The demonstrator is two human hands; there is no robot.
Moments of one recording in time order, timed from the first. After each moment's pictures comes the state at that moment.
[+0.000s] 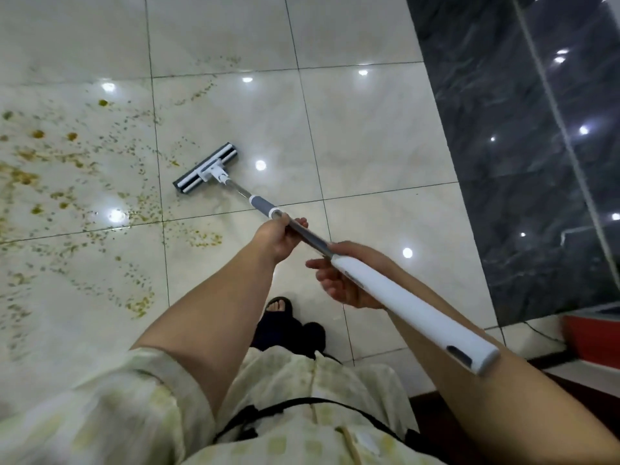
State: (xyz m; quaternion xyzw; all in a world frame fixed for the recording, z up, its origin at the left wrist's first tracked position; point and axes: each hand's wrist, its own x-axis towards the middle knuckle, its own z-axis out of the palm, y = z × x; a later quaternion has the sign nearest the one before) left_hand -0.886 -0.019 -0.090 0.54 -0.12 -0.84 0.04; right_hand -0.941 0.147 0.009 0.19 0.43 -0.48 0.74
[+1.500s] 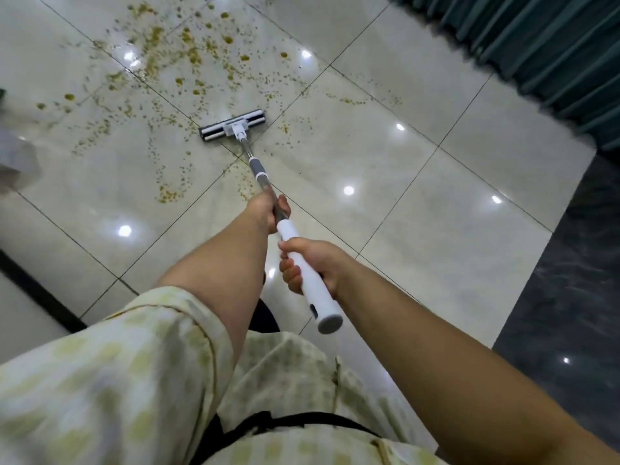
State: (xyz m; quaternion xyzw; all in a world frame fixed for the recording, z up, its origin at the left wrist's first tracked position) left_hand -0.892 -0.047 -0.134 0.58 0.07 -0.73 0.35; right_hand -1.002 0.066 0.002 -0.03 0.55 -0.12 0.83
